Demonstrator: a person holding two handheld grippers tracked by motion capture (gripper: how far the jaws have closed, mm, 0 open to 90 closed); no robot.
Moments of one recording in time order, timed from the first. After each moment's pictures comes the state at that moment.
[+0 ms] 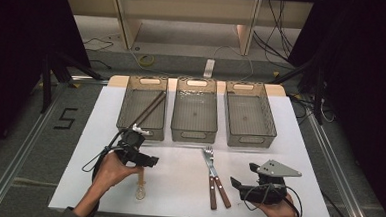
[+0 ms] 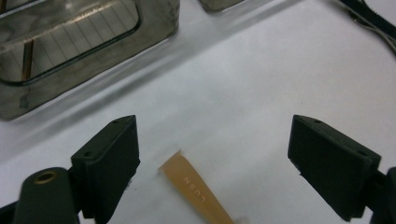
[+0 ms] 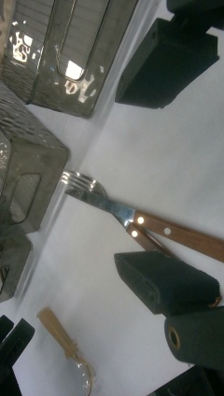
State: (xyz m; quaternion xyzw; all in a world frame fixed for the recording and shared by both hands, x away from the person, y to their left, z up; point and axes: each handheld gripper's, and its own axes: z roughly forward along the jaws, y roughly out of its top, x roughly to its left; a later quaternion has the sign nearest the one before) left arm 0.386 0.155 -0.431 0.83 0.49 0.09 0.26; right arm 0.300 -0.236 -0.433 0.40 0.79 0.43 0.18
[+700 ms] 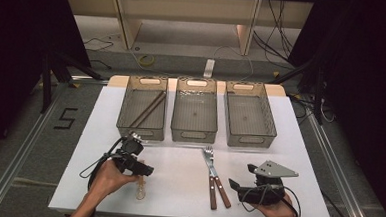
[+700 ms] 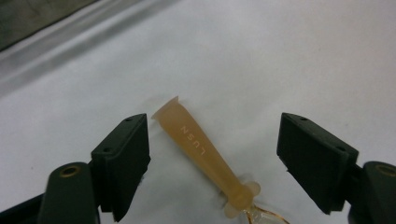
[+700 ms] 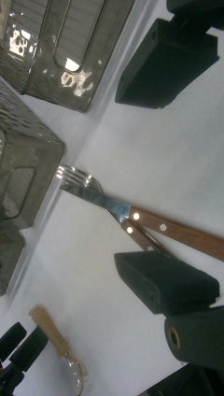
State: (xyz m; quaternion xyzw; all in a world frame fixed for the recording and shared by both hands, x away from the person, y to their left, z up) left arm 0.373 0.157 -0.449 0.84 0.49 0.06 0.20; right arm 0.299 -0.232 -0.434 0.39 0.80 0.42 0.18
